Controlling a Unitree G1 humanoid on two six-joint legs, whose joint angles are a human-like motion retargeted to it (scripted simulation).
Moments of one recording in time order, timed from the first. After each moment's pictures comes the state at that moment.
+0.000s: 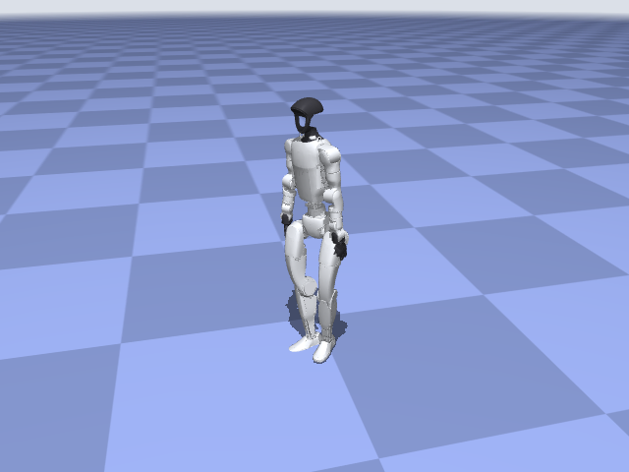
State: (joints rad) left arm 0.03 0.05 0.20 1.46 0.11 0.20 -0.15; right arm -0.07 -0.12 0.10 1.42 -0.51 0.17 0.25; waist -0.30 0.00 -0.04; left_leg -0.22 -0.08 0.26 0.31 -0.14 0.07; right_leg -0.08 -0.05 -0.43 0.02 0.02 -0.05
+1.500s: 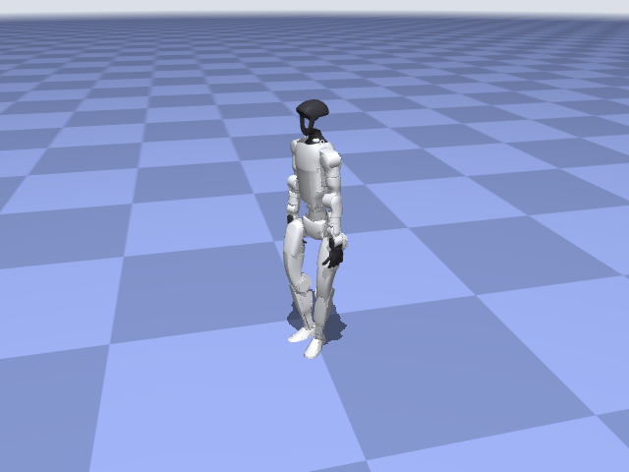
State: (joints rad) left arm 0.03 0.09 0.22 1.46 0.16 0.18 -0.26; right arm -0.07 -0.07 0.08 1.47 -0.39 0.13 0.21; waist -0.34 0.09 -0.10; left_leg -0.18 -0.07 0.33 0.10 -0.15 0.15; right_leg -0.16 -0.04 -0.35 0.21 -0.08 0.00
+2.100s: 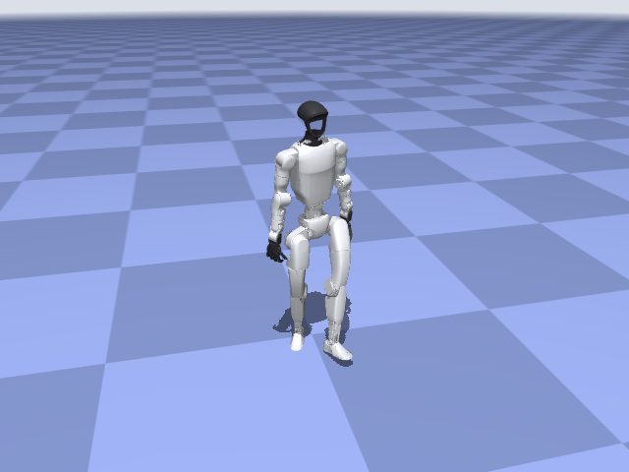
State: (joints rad) left arm 0.04 0.13 0.32 1.45 0.02 0.21 -0.24; right arm 0.04 -0.19 0.04 1.48 -0.48 0.12 0.25; waist -0.05 -0.02 0.03; left_leg -0.32 -0.24 0.09 0.10 -0.06 0.12; right_leg 0.11 -0.14 -0.72 0.16 -0.24 0.03
